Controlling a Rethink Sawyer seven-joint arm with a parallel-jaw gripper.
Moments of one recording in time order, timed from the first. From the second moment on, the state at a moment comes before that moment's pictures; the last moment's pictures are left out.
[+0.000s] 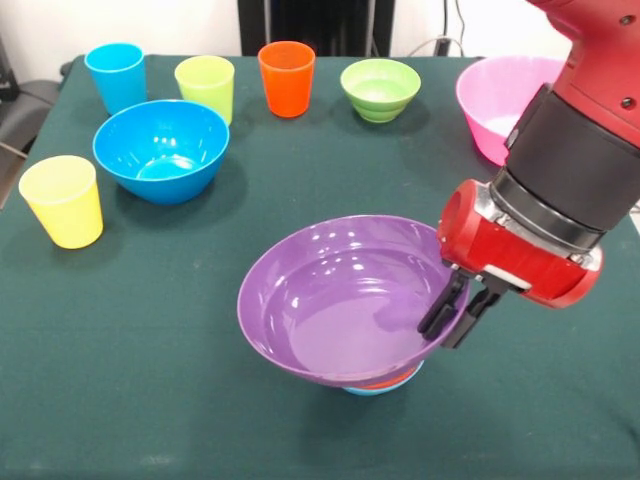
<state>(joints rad) 0.13 0.07 -0.70 0.46 0.26 0.89 2.00</state>
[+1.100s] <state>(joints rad) 0.13 0.05 -0.68 0.54 0.23 0.87 2.00</state>
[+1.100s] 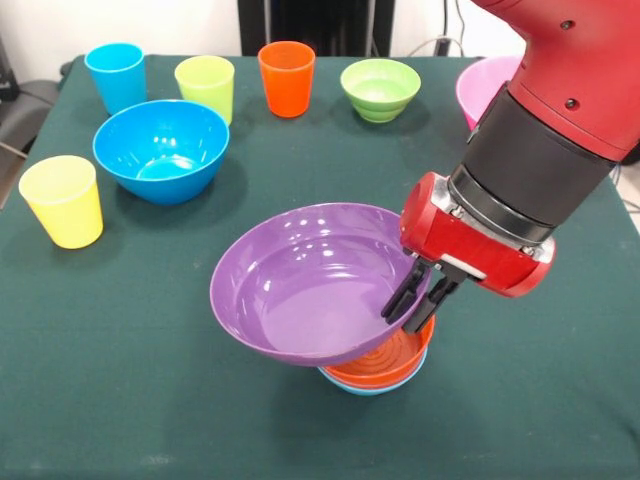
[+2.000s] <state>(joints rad) 0.14 0.05 -0.68 0.56 0.23 0.87 2.00</state>
